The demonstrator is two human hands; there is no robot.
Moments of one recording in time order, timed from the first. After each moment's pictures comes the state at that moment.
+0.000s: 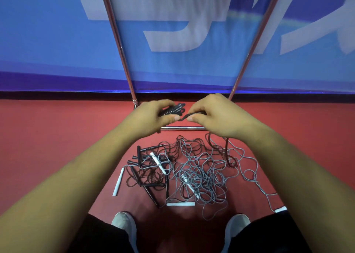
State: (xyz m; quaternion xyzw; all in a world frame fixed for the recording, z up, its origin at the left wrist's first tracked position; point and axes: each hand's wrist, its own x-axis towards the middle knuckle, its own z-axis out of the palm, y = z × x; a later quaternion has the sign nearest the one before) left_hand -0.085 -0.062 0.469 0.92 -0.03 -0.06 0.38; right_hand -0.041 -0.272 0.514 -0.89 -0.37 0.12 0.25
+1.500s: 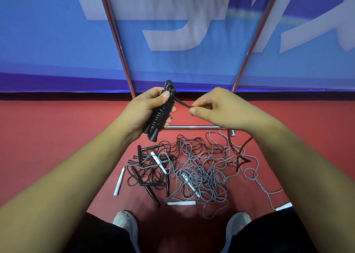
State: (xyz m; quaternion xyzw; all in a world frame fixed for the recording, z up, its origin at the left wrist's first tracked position) left_hand -0.091 -0.073 0.486 0.62 0.08 -0.09 0.78; right_hand -0.039 -0.283 0.526 -0.88 -0.33 0.16 0.30
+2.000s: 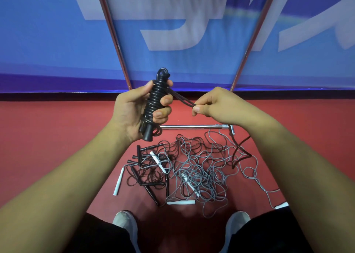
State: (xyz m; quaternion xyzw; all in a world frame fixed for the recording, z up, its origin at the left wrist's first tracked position) left_hand -0.093 -0.065 0.489 0.34 -0.07 -0.20 0.92; right_hand -0.024 -0.284 0.514 -0.90 -0.25 0.19 0.30
